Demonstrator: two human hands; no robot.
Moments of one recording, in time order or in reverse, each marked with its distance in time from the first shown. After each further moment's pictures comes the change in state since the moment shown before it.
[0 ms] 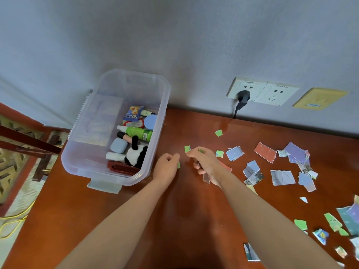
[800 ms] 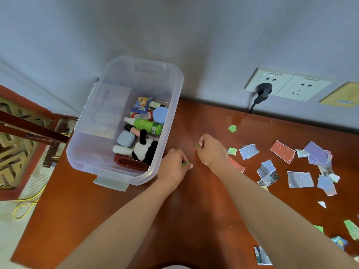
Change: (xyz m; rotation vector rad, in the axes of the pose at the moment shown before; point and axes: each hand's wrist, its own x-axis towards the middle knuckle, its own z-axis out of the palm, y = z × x) left_hand 0.005 -0.011 -0.010 0.558 -0.001 0.279; right_hand 0.043 0.001 0.017 -0.977 0.326 -0.240
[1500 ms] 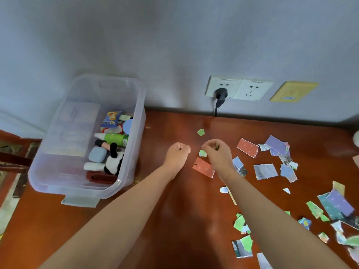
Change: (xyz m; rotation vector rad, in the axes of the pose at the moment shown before) left_hand 0.020 0.091 0.021 -0.648 -0.221 -0.217; right_hand -0.028 0.073 -0.054 0.763 0.209 0.261
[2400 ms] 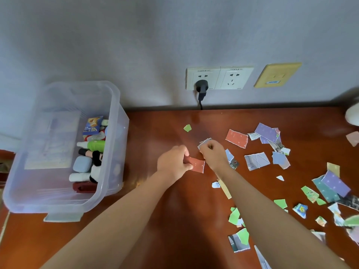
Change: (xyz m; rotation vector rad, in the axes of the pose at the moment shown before) left_hand 0.008 -0.017 0.024 1.016 -0.009 0.457; right_hand 0.010 0.025 -0.018 -0.010 -0.069 0.079
